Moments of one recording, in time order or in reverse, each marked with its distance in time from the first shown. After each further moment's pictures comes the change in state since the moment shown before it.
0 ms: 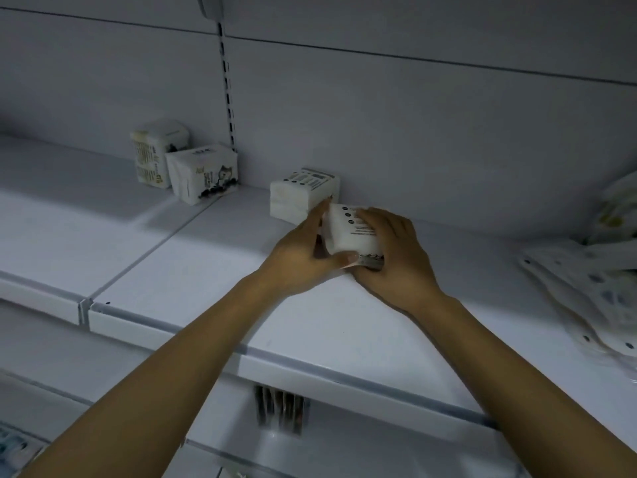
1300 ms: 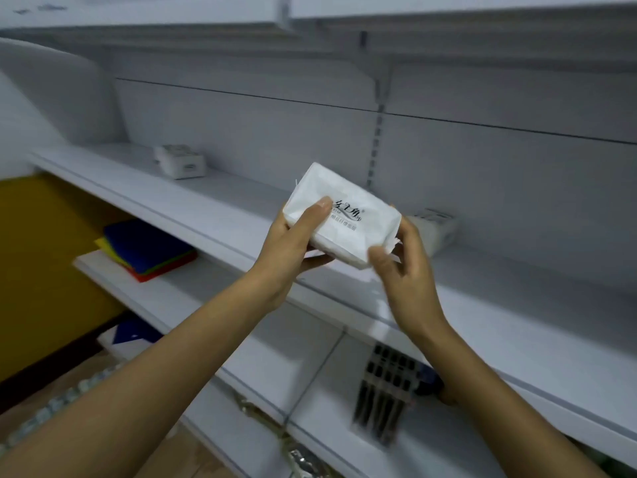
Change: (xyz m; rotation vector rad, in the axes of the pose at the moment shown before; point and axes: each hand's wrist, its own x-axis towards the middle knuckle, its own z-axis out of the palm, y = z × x) left_hand -0.193 0.055 -0.166 -0.690 0.459 -0.109; right_hand -0.031 -0.242 0.014 0.886 -0.017 0.051
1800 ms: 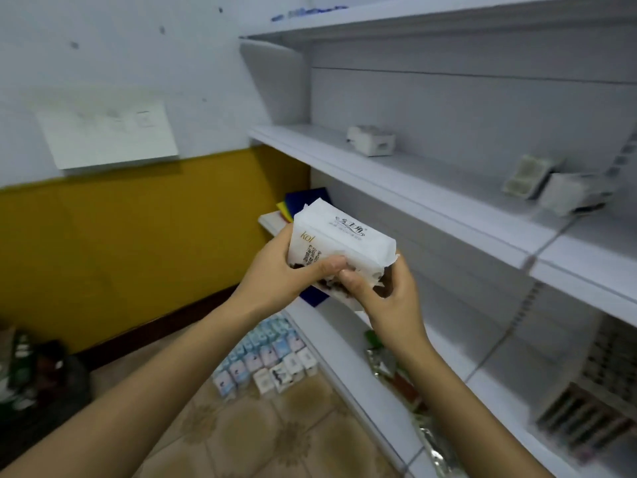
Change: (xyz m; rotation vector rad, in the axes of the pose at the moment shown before) left_hand -0.223 0.071 -0.301 0.504 0.261 0.024; right_hand -0.128 -0.072 0.324 0.292 -0.327 0.065
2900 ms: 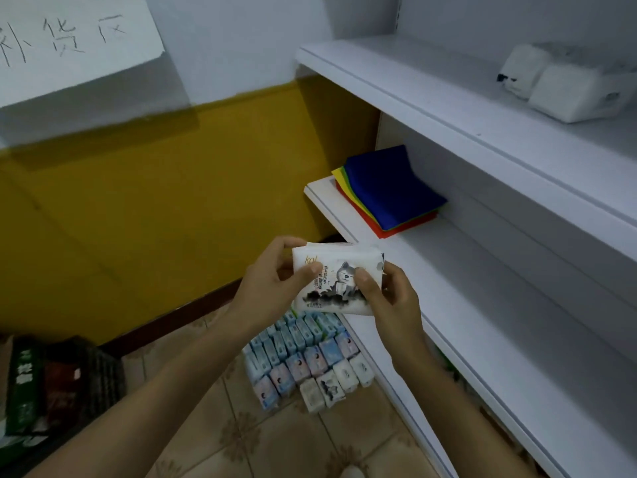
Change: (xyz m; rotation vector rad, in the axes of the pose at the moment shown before) left_hand 0.283 -0.278 -0.233 0.102 0.160 -0.337; right_hand 0.307 0.253 0.231 0.099 -0.006 0.466
